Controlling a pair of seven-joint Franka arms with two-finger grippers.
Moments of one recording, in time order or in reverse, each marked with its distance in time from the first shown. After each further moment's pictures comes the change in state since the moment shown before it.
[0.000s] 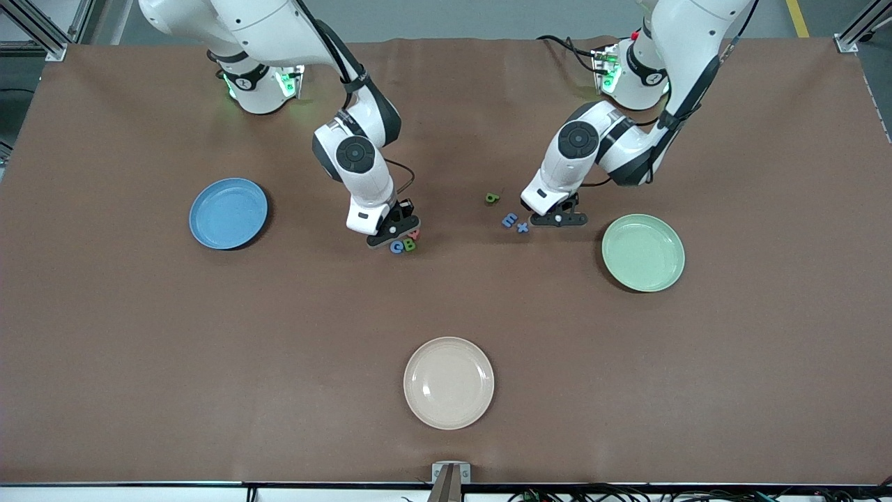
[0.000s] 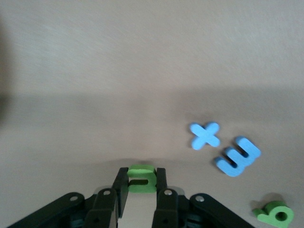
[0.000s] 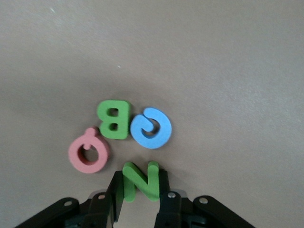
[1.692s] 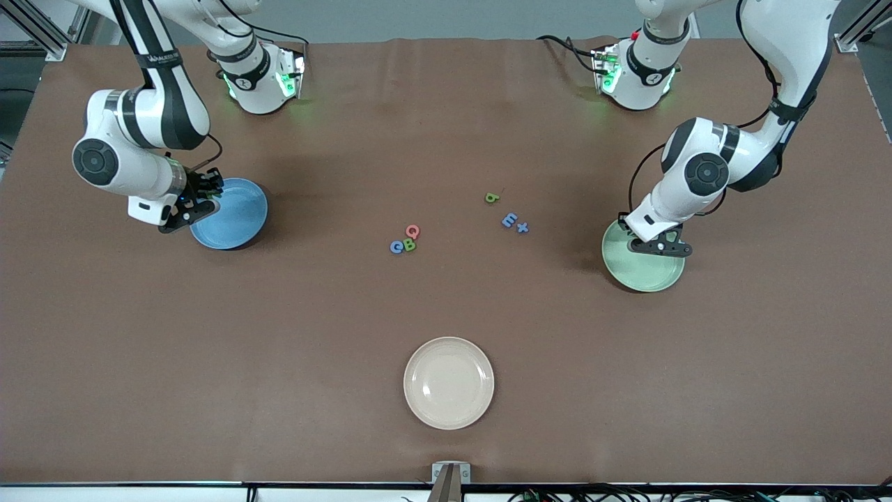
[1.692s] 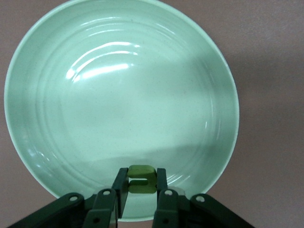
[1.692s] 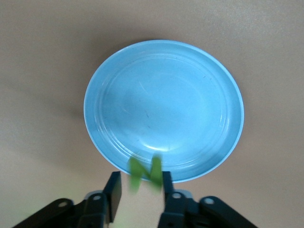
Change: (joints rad) left arm 0.433 -0.060 -0.003 -0.042 0.001 -0.064 0.569; right arm -0.733 -0.497 -0.032 -0.330 -0.160 -0.531 -0.647
